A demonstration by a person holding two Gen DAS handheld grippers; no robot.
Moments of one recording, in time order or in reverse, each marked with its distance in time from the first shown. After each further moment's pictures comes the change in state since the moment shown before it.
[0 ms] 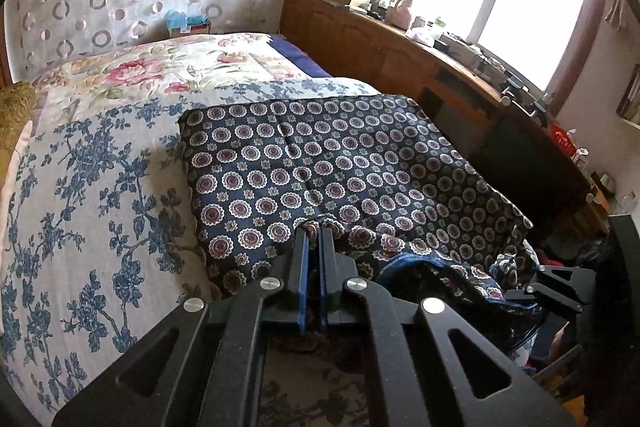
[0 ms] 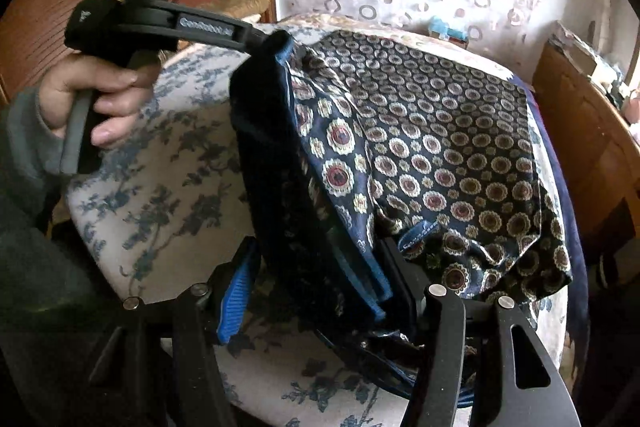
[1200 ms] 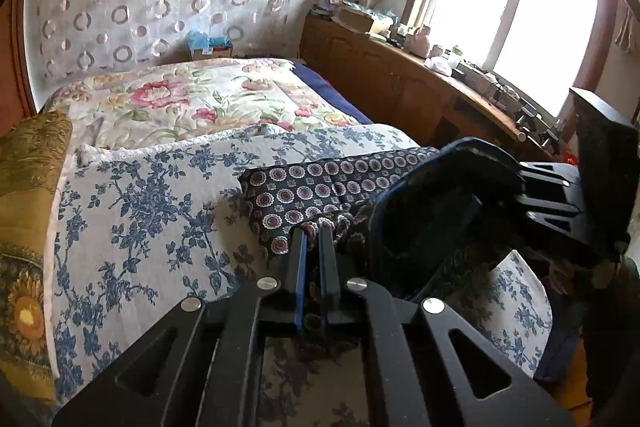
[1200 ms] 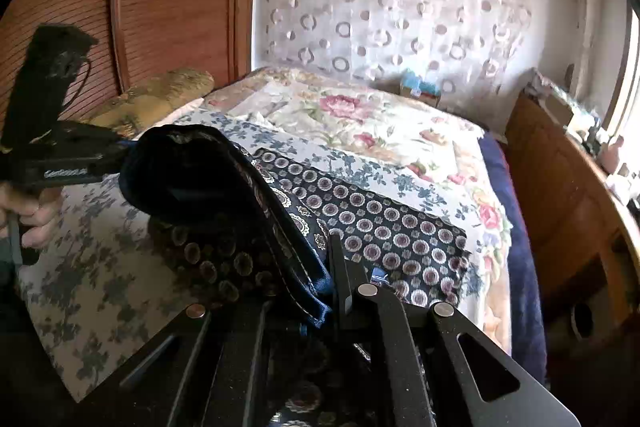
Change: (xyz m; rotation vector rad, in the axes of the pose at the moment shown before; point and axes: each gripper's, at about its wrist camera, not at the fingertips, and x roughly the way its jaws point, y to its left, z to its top) left arm -0.023 0.046 0.037 -0.030 -0.072 0.044; right arm 0.021 -0.074 0.109 -0.012 -0.161 -0.096
